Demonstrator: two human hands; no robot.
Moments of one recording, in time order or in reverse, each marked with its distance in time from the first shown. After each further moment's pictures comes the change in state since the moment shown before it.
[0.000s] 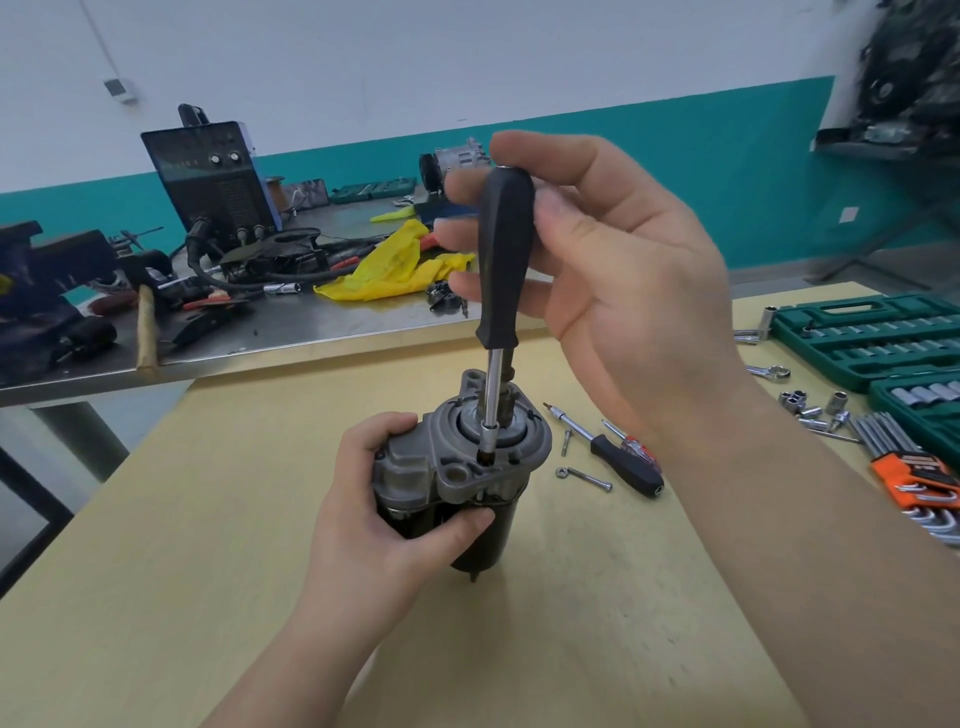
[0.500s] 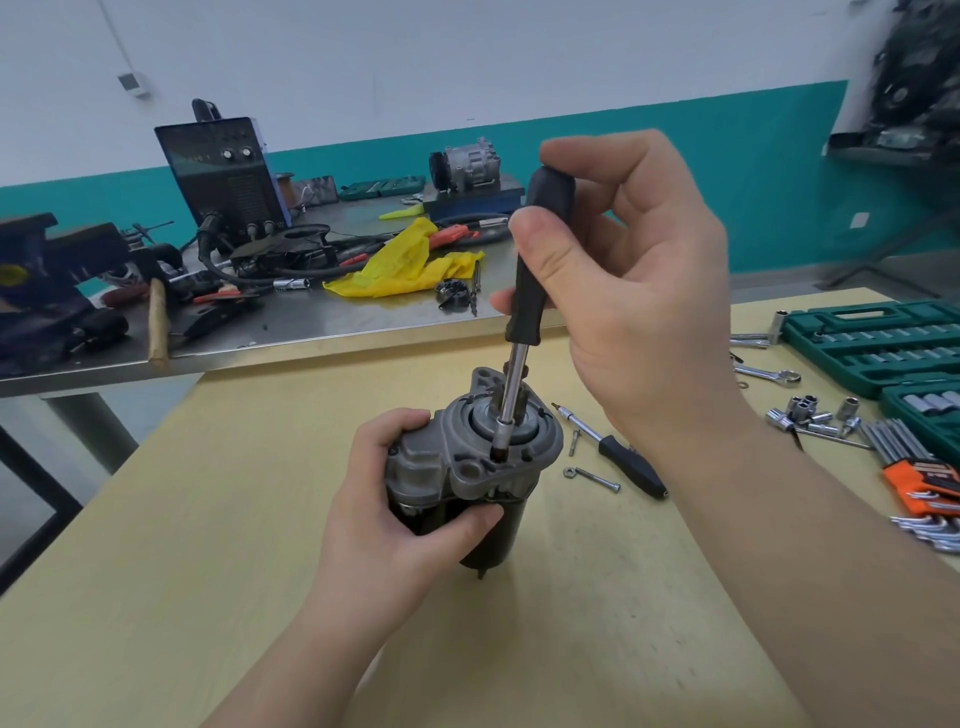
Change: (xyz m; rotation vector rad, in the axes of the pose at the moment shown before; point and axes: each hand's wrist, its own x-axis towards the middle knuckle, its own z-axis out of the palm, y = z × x) left_hand -0.001 -0.001 0.000 0.004 -0.002 0.000; right_hand -0.003 0.009 0.010 -0.326 0.198 -0.196
